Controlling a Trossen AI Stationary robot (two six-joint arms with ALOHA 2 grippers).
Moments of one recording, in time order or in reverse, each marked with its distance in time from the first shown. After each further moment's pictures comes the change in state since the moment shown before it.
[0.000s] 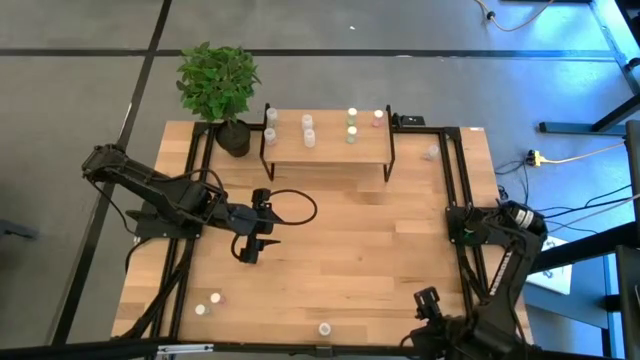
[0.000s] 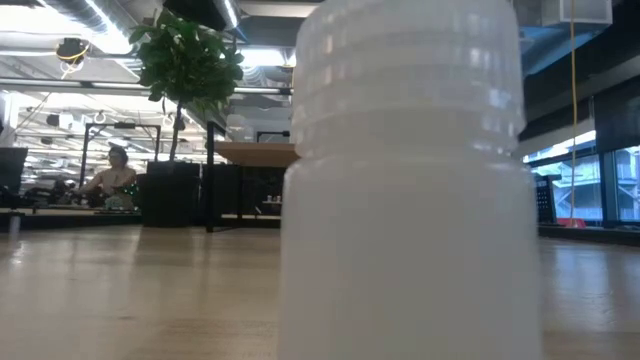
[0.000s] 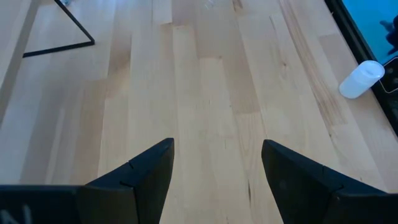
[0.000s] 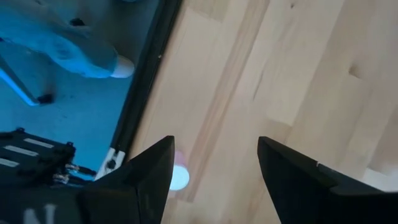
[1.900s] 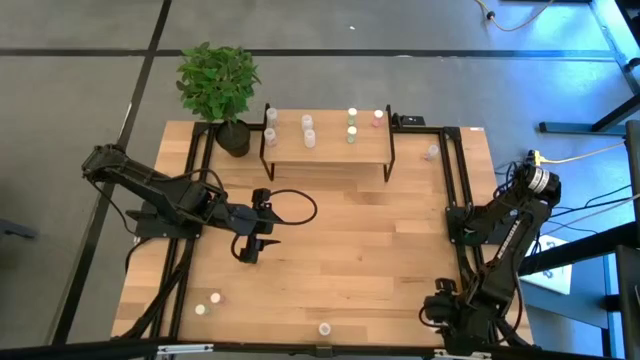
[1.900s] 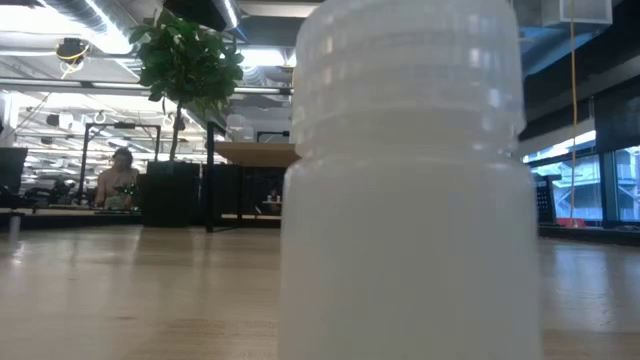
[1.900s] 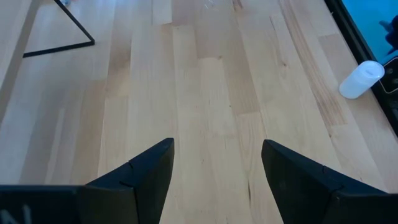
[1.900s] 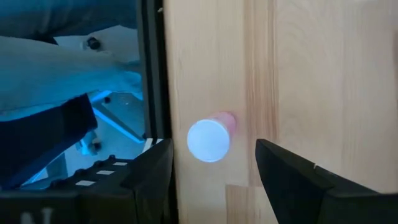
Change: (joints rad) left arm 0.000 0.000 0.000 0.000 0.000 0.000; right arm 0.080 -0.365 -0.766 0.686 -0.138 0.528
